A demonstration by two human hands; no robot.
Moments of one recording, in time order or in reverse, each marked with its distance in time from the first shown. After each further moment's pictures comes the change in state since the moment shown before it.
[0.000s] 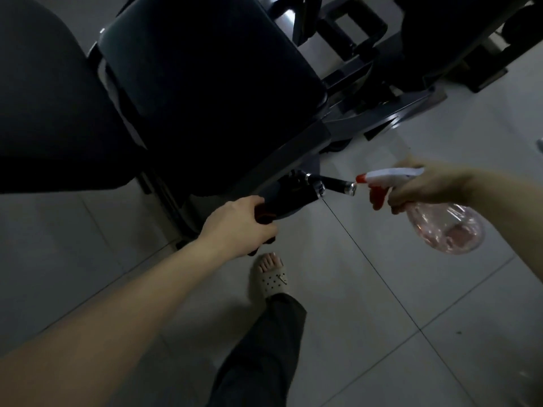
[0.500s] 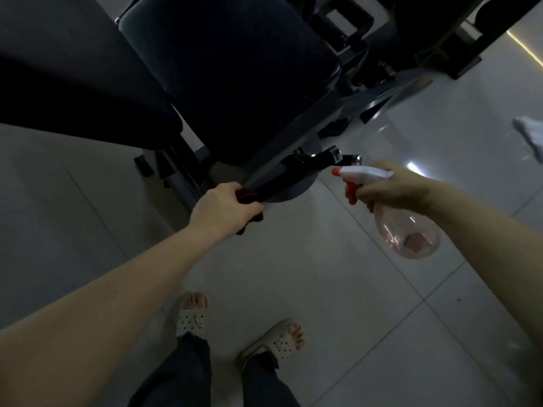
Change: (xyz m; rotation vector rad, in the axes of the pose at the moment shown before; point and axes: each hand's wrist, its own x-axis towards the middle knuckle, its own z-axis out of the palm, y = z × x) left_hand -0.035 -0.081 -0.004 -0.124 0.076 -0.005; right_hand -0.038 -0.034 0.125 0.147 0.181 -0.139
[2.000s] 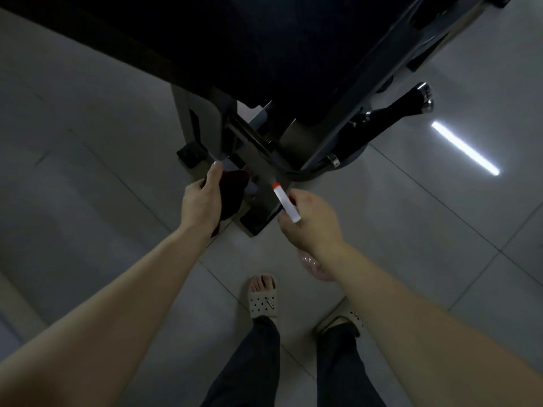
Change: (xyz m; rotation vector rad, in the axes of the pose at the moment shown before) left_hand -0.015 -0.166 -0.090 -0.569 0.198 -0.275; right_hand 0.055 -0.099 0.329 -0.105 0.456 -0.086
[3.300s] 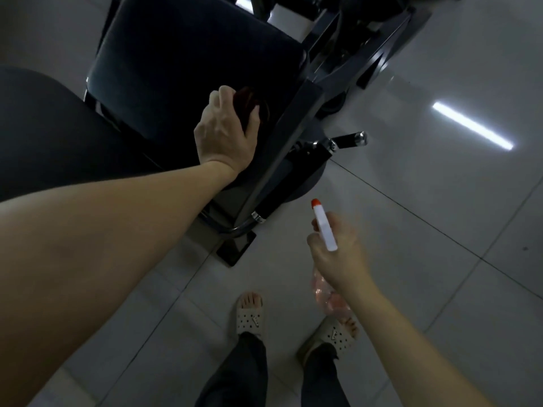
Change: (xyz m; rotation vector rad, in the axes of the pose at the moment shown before) left_hand 0.055 0.194 0.212 0.780 0.317 1.000; right_hand 0.006 0.120 -0.151 0.431 0.158 0.255
